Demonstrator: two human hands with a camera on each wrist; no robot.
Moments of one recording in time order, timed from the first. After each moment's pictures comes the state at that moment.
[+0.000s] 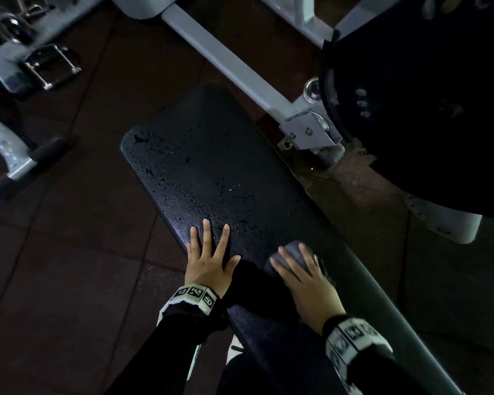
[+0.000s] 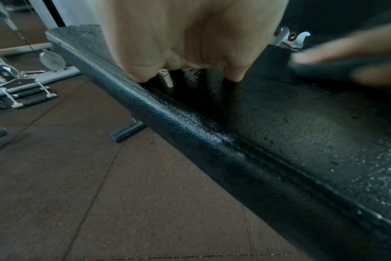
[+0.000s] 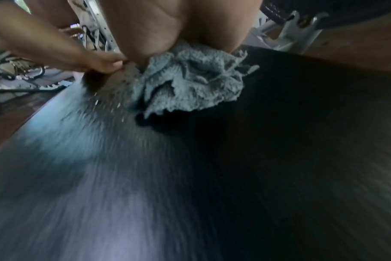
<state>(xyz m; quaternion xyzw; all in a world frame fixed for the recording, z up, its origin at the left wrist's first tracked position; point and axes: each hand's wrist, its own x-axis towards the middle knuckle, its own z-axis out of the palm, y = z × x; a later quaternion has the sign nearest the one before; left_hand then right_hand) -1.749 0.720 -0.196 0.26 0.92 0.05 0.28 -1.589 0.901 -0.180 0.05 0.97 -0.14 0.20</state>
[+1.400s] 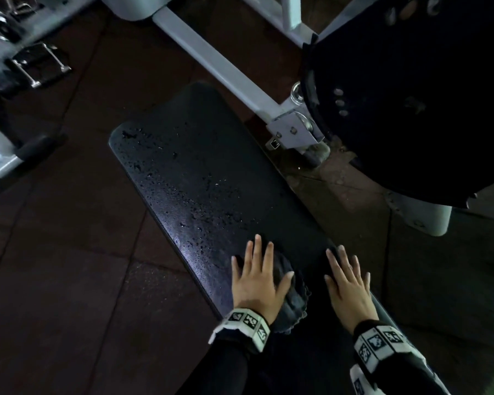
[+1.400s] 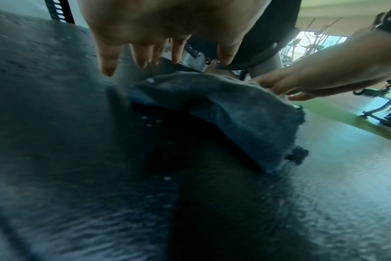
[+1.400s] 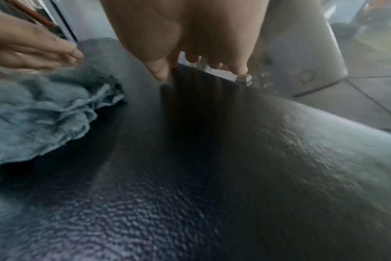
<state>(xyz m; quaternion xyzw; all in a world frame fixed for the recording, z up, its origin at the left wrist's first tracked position) -1.644 0.795 -0.155 0.30 0.90 0.07 0.30 -1.517 0.953 -0.156 0.38 0.85 -0.29 0.23</state>
